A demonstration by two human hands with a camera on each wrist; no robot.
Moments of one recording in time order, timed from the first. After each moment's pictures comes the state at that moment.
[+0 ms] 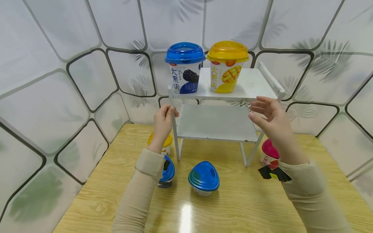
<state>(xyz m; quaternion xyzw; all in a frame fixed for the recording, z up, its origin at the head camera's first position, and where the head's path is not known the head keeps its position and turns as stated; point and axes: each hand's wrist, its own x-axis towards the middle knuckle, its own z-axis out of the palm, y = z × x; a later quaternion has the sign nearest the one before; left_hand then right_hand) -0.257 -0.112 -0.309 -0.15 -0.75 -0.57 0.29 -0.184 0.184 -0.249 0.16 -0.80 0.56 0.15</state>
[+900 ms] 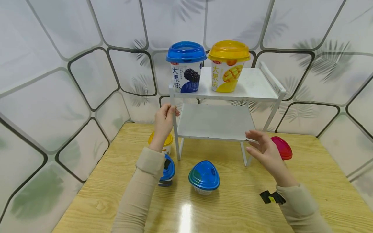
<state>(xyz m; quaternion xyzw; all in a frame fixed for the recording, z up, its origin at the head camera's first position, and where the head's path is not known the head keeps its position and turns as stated) -0.260 -0.112 -0.310 -0.15 -0.74 -0.59 0.29 -0.179 0.202 -0.351 0.27 -0.74 0.61 0.13</state>
